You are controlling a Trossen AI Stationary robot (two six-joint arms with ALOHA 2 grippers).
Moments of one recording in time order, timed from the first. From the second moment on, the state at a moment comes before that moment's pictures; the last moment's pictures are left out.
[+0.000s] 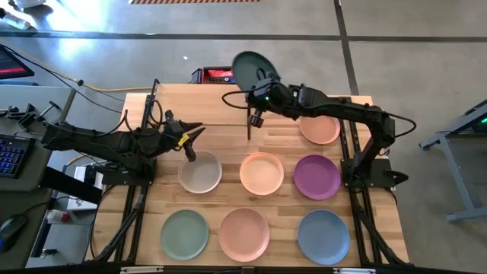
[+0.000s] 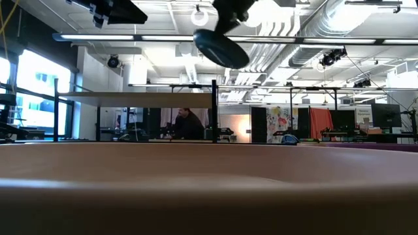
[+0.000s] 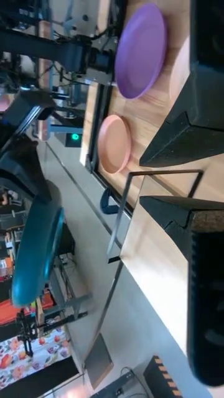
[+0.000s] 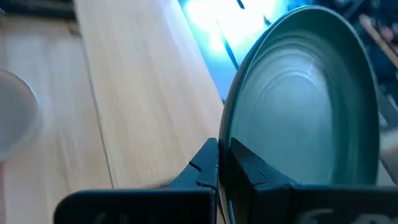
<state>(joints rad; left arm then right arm) -0.13 0.77 0.64 -0.04 -0.71 -0.02 -0.22 1.73 1.78 -0.66 0.42 -0.28</state>
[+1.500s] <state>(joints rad) -0.13 0.61 0.64 -0.03 -0.66 -0.02 -0.22 1.99 1.78 -0.54 0.06 -0.70</state>
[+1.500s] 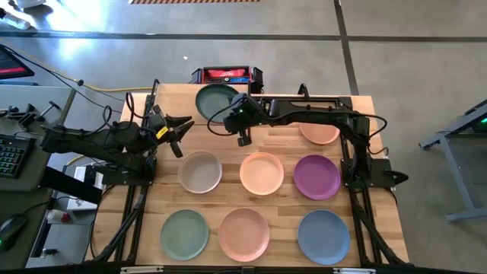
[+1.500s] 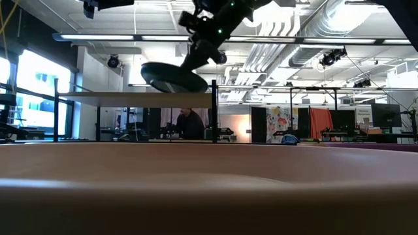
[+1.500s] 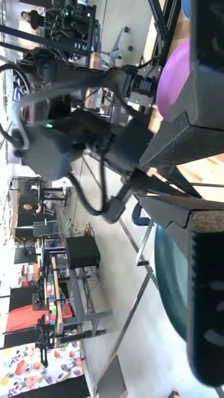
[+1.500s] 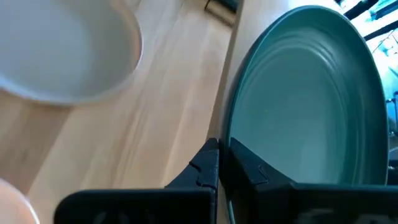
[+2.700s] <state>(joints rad) -0.13 0.61 0.64 -0.03 -0.66 -0.05 -0.22 2.02 1.78 -0.55 0.26 -0.83</state>
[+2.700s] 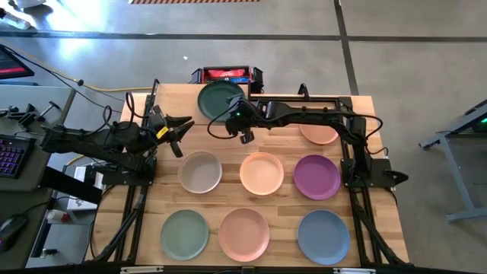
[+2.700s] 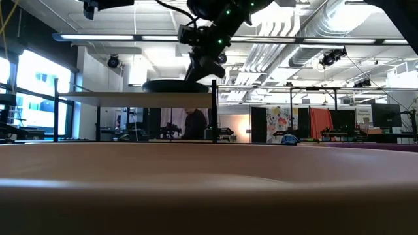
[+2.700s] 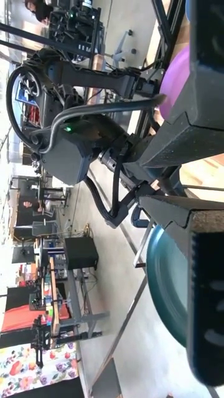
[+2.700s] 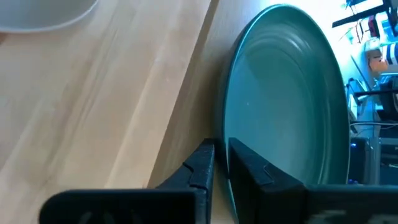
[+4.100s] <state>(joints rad) -0.13 0.61 0.64 -0.05 -0.66 -0.04 -0.19 1.96 1.78 -0.64 0.36 -0.74</state>
